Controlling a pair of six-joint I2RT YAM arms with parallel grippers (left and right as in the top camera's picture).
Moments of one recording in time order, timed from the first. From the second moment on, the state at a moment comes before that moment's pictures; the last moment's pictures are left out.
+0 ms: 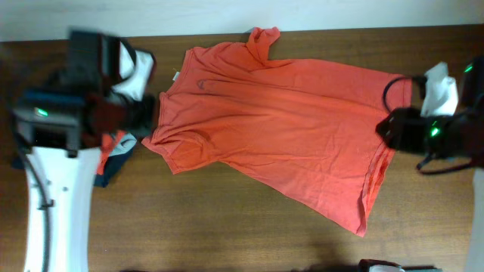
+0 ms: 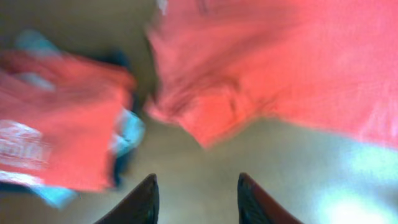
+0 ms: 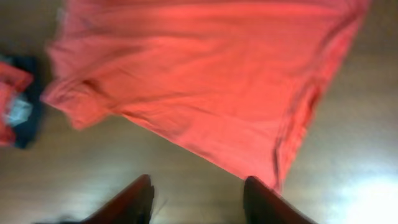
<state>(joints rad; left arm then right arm) -0.15 1.50 1.87 -1.45 0.01 0.11 -0.14 1.34 1.84 -1.63 -0.27 0.13</state>
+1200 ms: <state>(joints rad) -0.13 1.87 1.10 -0.83 0.14 -0.19 -0.09 1.31 0.80 -1.05 -0.20 0.47</state>
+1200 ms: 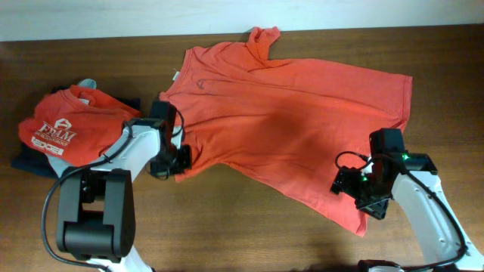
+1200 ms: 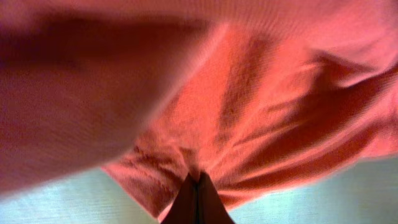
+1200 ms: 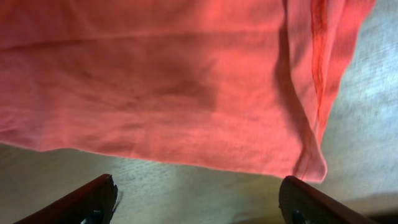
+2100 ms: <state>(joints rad) -0.15 1.40 1.03 -1.14 0.12 -0.19 -0.09 1.35 0.56 -0.97 -0.14 0.65</state>
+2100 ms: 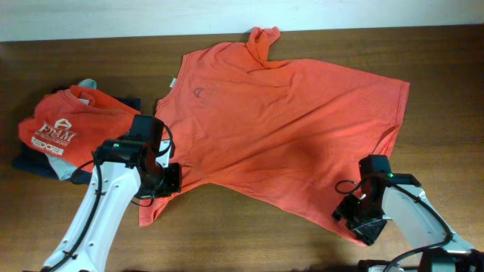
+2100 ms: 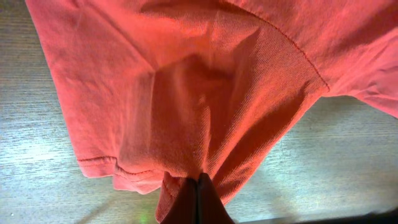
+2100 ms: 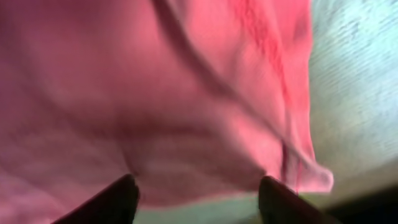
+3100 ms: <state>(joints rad) -0.15 1.40 1.03 -1.14 0.12 -0.19 -0.08 1.32 0.66 -1.12 -0.08 0.69</state>
